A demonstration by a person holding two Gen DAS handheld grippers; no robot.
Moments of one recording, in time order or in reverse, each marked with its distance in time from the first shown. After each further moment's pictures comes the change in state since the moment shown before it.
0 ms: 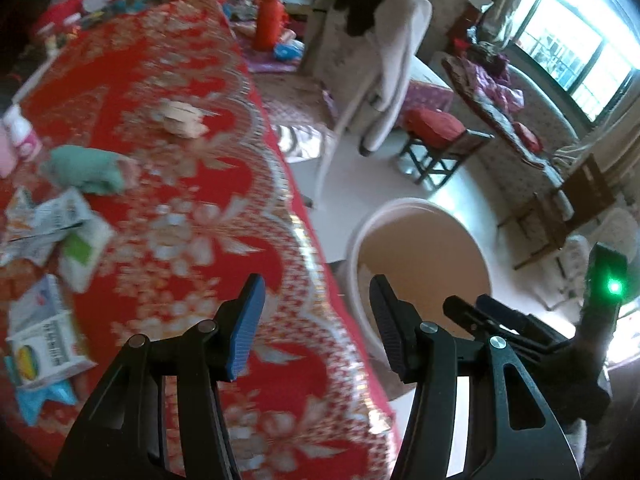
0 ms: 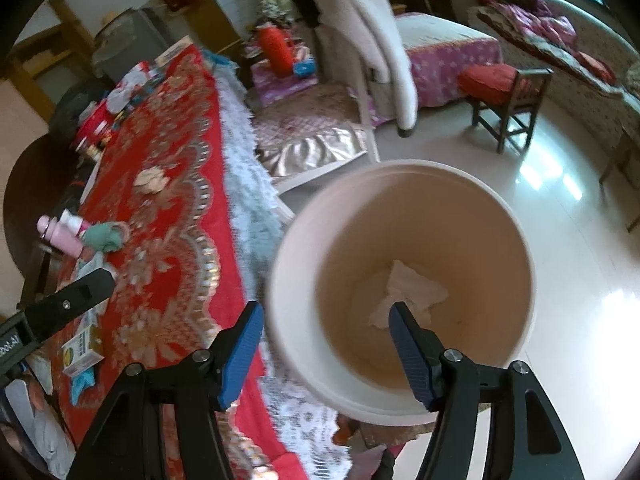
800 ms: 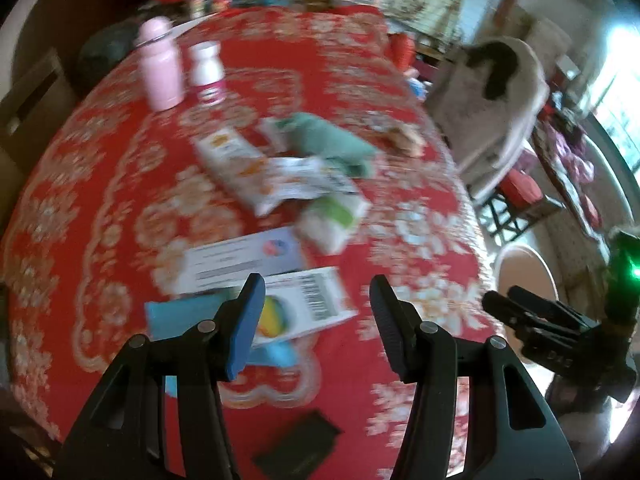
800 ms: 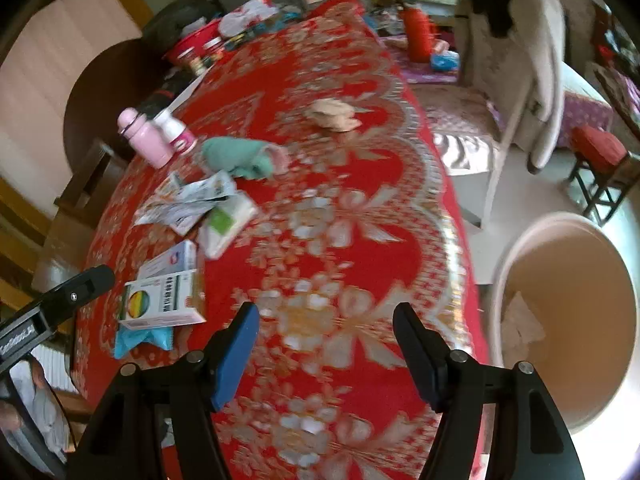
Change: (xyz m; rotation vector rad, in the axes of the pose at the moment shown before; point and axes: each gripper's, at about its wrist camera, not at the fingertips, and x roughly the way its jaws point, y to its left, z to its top) left arm -0.094 0.202 -0.061 -0.273 -0.084 0.216; right arm 0.037 0.195 -0.023 -0.332 0.095 0.162
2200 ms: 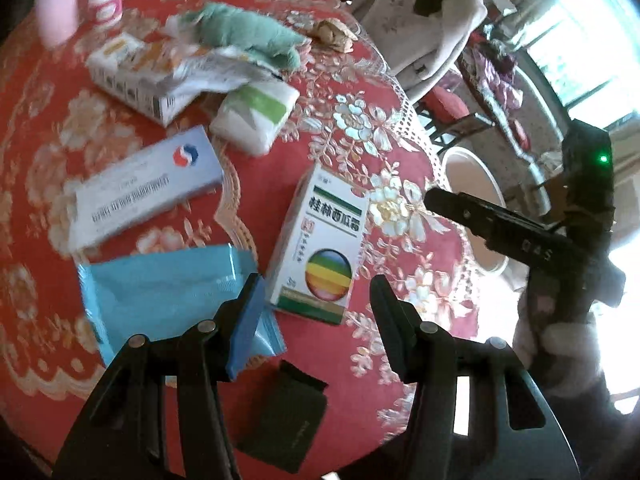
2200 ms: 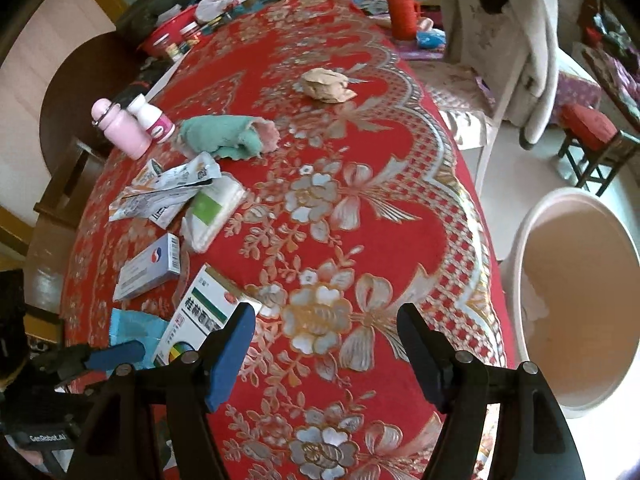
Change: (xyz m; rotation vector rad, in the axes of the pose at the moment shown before) left arm 0.061 -0.010 -0.026 0.182 0.293 -0.314; right arm 0.025 0.000 -0.007 0.094 0.062 -0.065
